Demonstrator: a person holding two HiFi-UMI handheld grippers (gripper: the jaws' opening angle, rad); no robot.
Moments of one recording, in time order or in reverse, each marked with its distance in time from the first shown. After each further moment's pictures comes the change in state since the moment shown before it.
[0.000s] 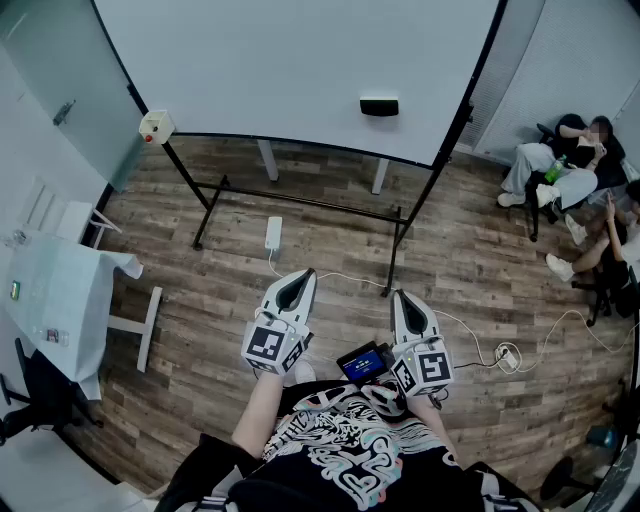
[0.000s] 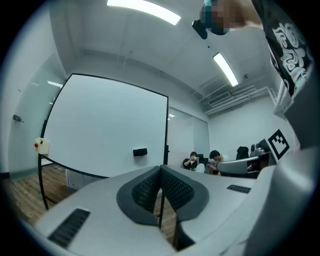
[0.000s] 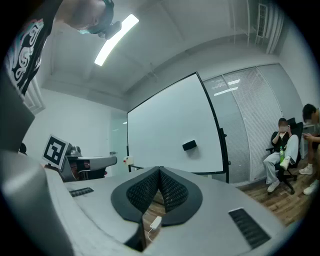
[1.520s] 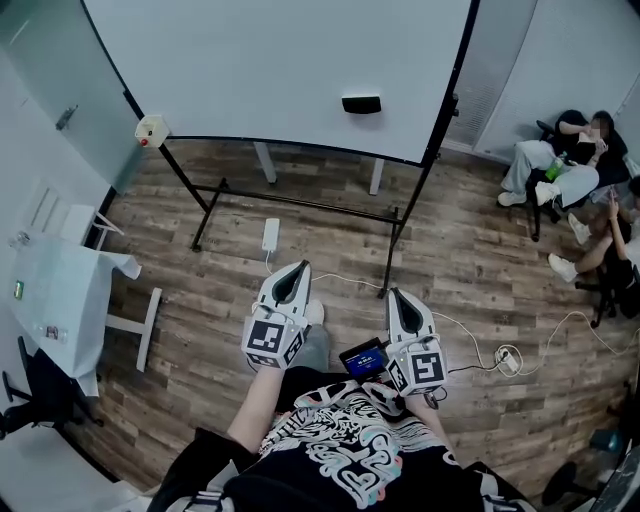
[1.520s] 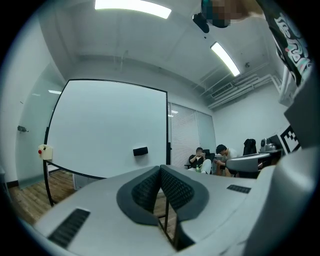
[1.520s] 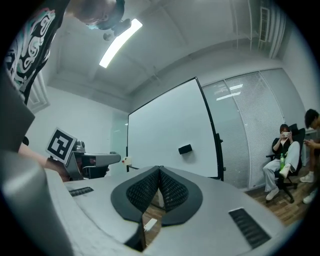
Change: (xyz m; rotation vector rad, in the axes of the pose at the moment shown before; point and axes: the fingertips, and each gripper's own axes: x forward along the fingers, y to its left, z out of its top) left arm 0.034 -0.026 -0.003 0.048 0.022 0.083; right arm -0.016 -0.038 0.002 -0.052 -0.036 0.022
